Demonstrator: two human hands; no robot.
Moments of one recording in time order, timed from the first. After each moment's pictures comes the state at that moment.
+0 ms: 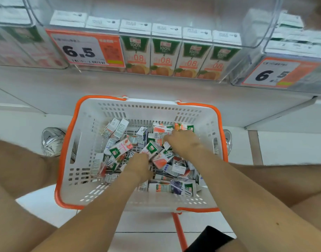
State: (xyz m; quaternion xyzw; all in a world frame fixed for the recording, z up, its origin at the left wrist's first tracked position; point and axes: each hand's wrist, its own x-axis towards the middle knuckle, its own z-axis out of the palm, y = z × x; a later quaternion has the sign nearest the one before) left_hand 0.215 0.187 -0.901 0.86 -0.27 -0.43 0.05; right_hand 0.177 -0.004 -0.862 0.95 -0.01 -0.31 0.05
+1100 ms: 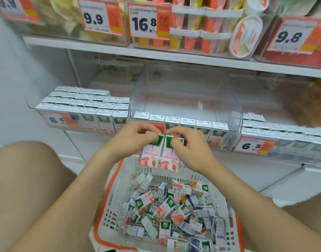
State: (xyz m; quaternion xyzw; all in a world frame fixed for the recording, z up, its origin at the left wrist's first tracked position) left_hand 0.326 0.240 -0.587 0.78 -0.28 -0.25 0.50; right_hand 0.215 0.061 -0.604 0.91 -0.07 0.13 -0.39
